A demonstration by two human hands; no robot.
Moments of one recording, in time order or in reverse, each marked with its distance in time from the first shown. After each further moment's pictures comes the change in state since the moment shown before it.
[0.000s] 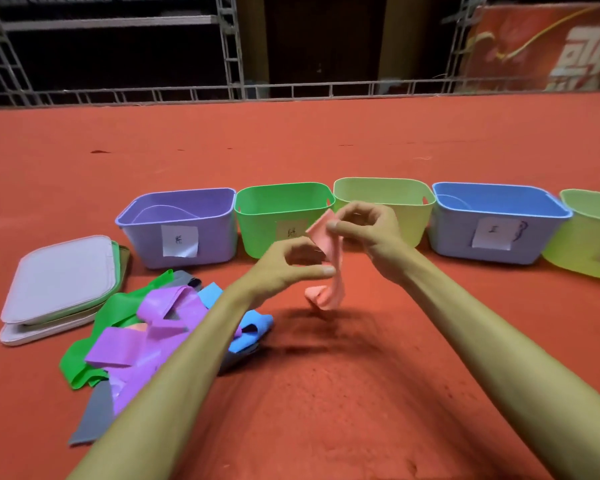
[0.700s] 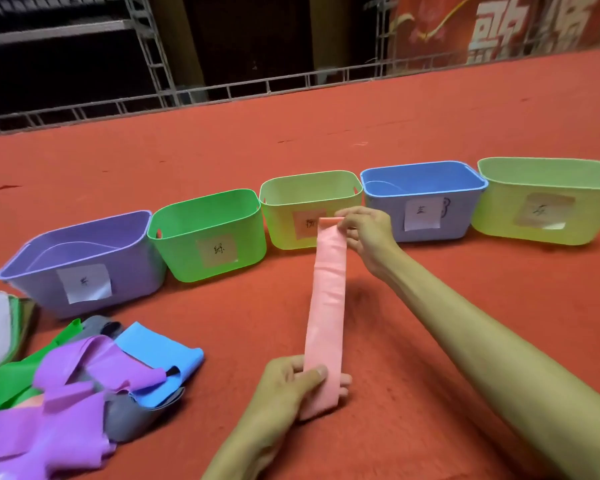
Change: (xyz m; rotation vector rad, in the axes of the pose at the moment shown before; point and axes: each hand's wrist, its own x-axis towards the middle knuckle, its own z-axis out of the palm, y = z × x) left_hand -0.064 -0.033 0.153 -0.344 -0.052 -0.401; right_hand 0.010 0.036 -0.126 0.127 0.542 0.196
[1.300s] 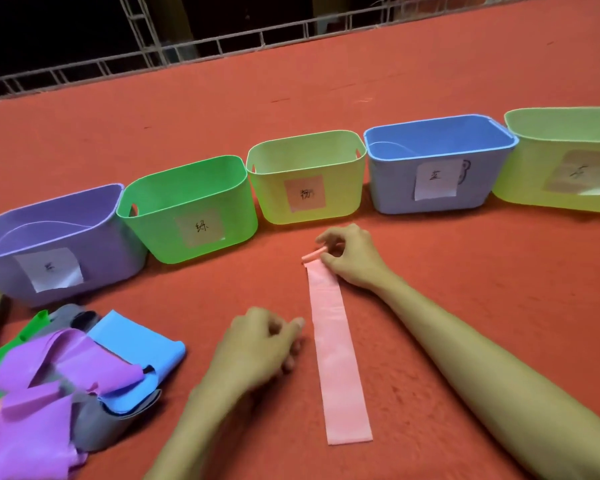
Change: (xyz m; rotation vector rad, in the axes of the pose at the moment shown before) left_hand 0.052 0.041 -0.029 0.906 0.207 -0.148; right_hand 0.027 0.113 -0.029 -0.929 -0.218 -0.377
